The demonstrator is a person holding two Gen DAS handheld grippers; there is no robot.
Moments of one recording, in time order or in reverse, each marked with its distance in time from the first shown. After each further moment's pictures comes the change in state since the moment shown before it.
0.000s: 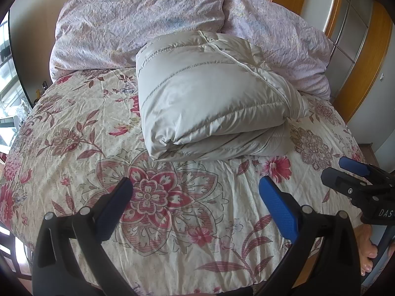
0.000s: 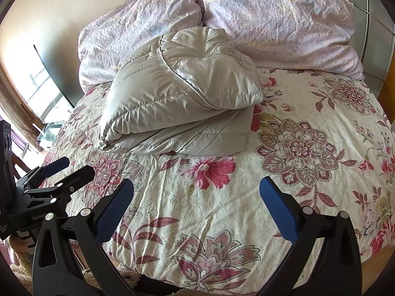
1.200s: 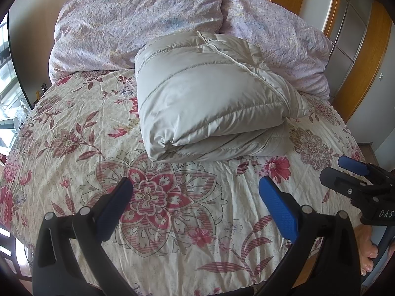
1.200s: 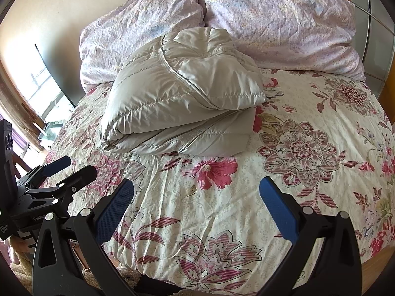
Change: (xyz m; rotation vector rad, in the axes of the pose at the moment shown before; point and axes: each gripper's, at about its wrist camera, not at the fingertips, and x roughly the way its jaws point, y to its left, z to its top) left arm -0.001 -0.001 -0.001 0.012 -0.007 0.000; right arm 0.000 0.001 0.001 -0.005 0.001 0.004
